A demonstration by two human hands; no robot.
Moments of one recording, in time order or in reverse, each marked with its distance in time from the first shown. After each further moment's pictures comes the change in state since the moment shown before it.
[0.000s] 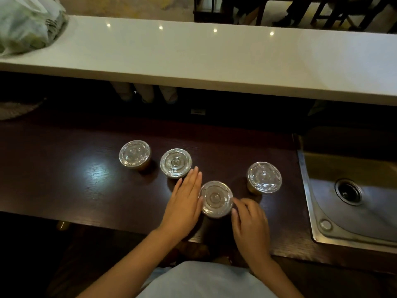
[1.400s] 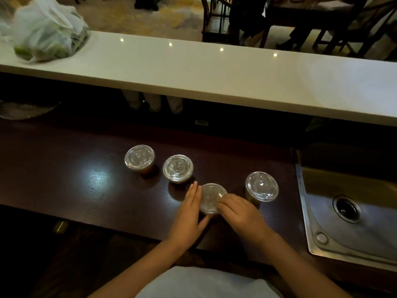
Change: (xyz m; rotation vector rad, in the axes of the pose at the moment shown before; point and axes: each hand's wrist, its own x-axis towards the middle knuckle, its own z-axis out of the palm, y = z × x) left_hand -0.013 0.017 0.026 -0.328 0.012 -0.169; right_hand 0.051 0.021 -0.004 -0.022 -0.063 -0.788
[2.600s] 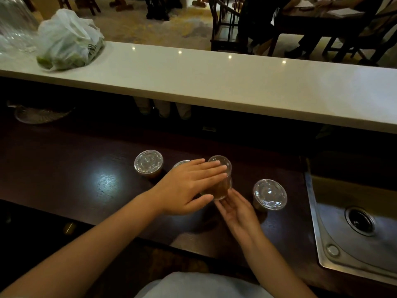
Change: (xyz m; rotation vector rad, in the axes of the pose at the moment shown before) left_hand 0.049 0.039 -0.135 0.388 -0.060 0.734; right_hand 0.065 -0.036 -0.011 2.017 0.637 1.447
